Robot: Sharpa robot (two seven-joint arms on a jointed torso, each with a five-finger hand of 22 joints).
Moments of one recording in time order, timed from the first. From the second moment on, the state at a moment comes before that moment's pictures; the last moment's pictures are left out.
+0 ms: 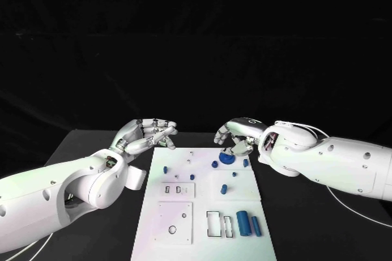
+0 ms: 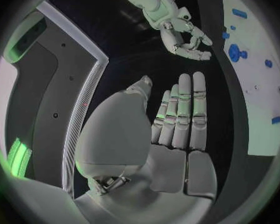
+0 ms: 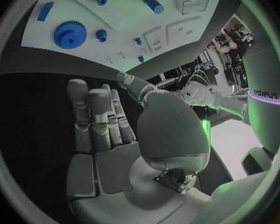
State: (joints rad) left arm 1.16 -0.97 -0.01 1.70 -0.18 -0.34 0.46; left_hand 1.45 -0.15 0.24 0.28 0.06 0.85 0.21 0.23 0.22 1.12 0.14 0.09 0.07 1.12 0.08 0.51 0.48 0.17 1.01 0.17 0.59 0.28; right arm 1.37 -0.72 -0.19 1.43 -1.46 -0.29 0.04; right_hand 1.24 -0.17 0.52 -0.13 0.25 0.92 0.15 0.23 0.25 1.07 0.10 0.08 0.10 1.46 0.01 1.02 0.90 0.15 1.18 0.12 1.14 0.84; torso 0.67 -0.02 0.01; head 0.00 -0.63
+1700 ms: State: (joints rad) left arm 1.19 -1.00 0.00 1.73 -0.15 -0.34 0.45; left_hand 1.44 -0.15 0.23 0.28 0.06 0.84 0.21 0.22 0.22 1.10 0.15 0.07 0.07 1.08 0.09 0.53 0.52 0.17 0.98 0.18 0.62 0.30; right arm 1.31 -0.65 -0.19 1.35 -1.58 -0.23 -0.04; right_hand 1.24 -0.17 0.55 -0.09 0.23 0.92 0.16 0.24 0.29 1.05 0.11 0.11 0.10 1.46 0.02 1.29 1.15 0.11 1.33 0.13 1.32 1.13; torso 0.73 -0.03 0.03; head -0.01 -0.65
